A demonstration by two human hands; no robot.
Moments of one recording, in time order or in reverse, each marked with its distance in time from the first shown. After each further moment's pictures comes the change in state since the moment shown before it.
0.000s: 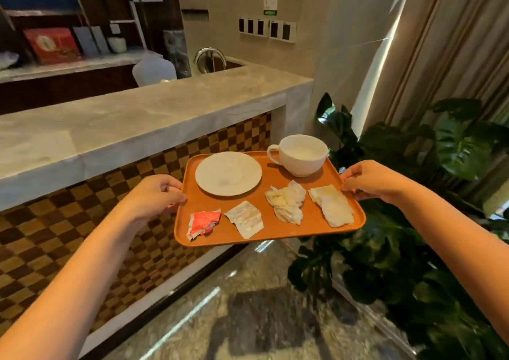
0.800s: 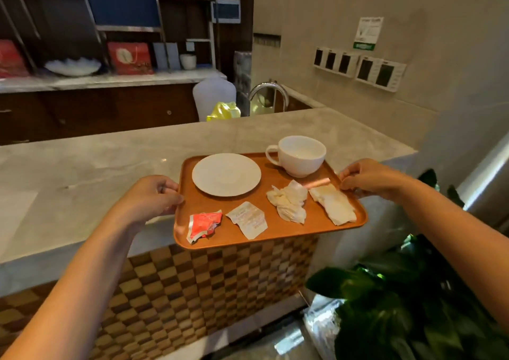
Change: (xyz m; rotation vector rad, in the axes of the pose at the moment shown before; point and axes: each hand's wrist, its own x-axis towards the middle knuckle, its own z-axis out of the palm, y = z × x) left_hand 0.330 0.053 -0.039 -0.111 0.313 -0.127; right_hand 0.433 -0.204 -0.006 -0.158 -0.200 -0.253
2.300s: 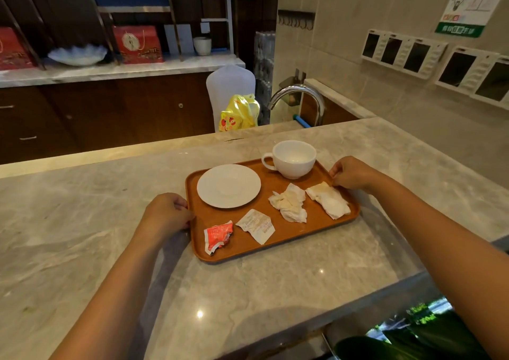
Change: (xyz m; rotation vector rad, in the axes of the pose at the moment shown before) left_hand 0.267 -0.013 0.061 0.233 0.188 -0.247; right_hand 0.323 -0.058 0.019 -0.222 -0.018 0.038
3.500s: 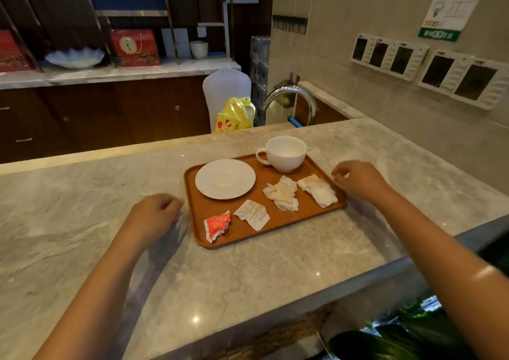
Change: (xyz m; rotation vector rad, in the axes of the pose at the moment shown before) left_hand -0.043 0.000 -0.020 0.119 0.010 0.209; right_hand -0.045 0.021 -0.001 -0.138 0.282 -0.109
